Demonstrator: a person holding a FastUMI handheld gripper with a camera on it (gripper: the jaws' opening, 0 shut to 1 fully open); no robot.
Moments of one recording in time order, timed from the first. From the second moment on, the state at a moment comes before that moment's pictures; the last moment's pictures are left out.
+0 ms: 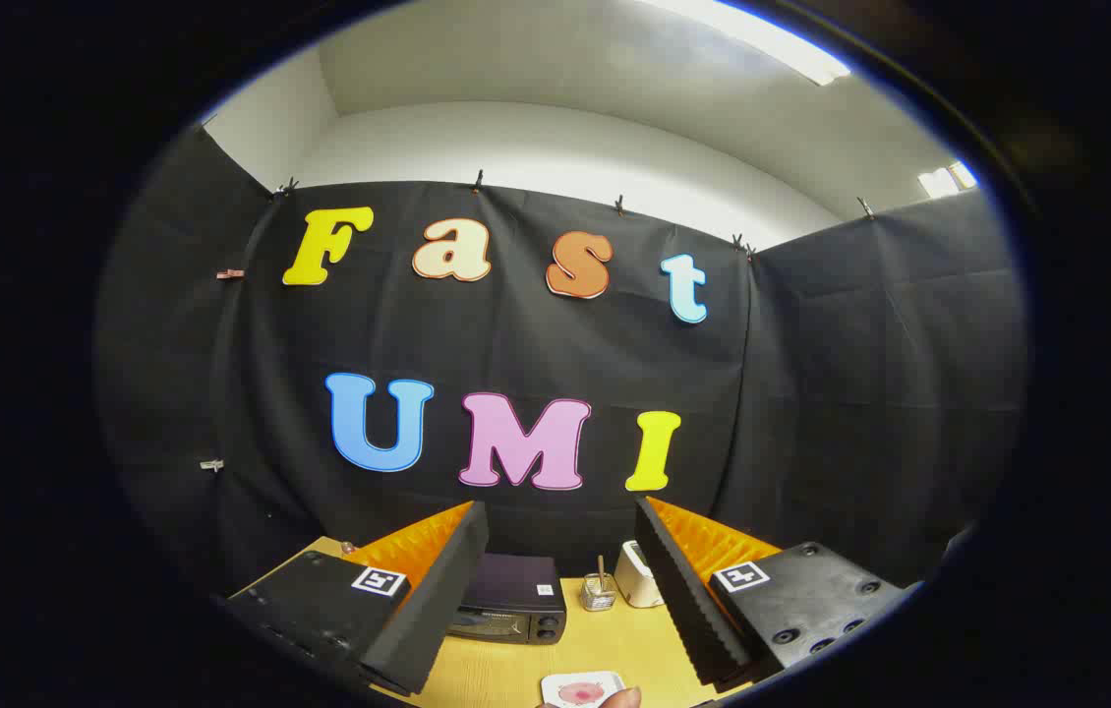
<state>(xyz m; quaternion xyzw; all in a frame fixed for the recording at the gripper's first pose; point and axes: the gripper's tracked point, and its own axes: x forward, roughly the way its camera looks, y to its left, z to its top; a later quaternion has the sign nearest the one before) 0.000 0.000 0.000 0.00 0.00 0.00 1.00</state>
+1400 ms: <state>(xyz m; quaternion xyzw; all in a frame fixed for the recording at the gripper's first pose) 0.030 0.059 -0.067 0.02 0.03 0.03 1.00</state>
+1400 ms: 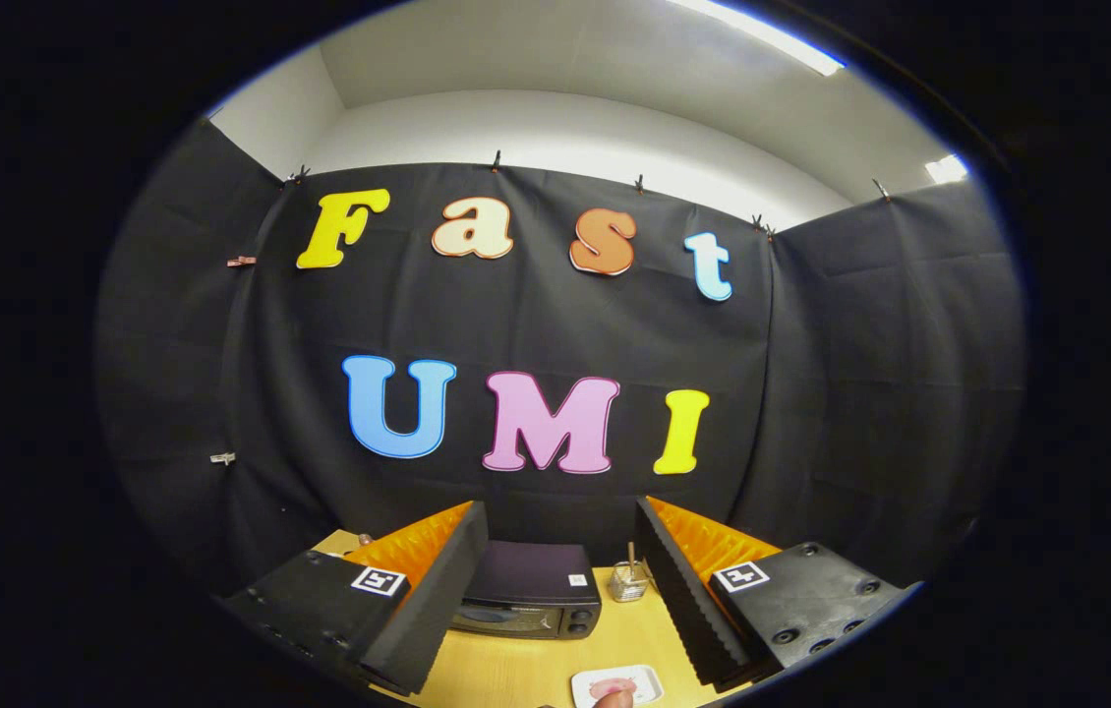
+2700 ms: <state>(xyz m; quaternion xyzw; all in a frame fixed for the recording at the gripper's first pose) 0.179 0.176 -0.439 0.05 0.29 0.08 0.95</state>
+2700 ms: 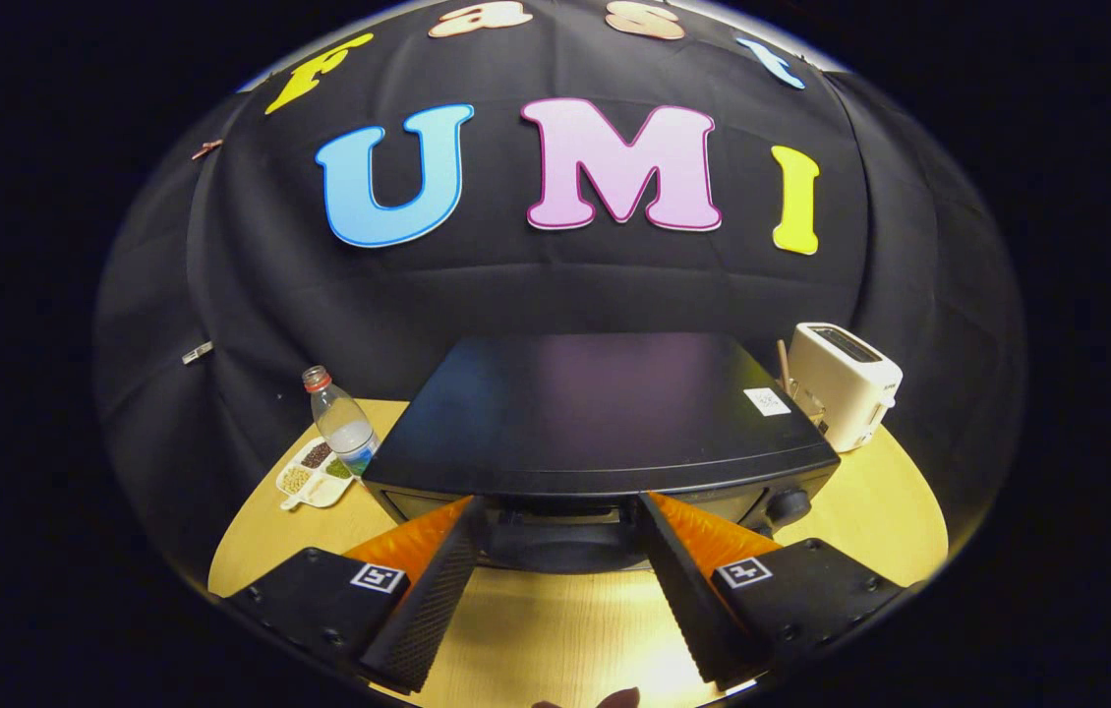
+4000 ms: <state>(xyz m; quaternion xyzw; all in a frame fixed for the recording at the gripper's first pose) 0.030 0.157 -0.528 0.06 0.39 0.06 0.92</state>
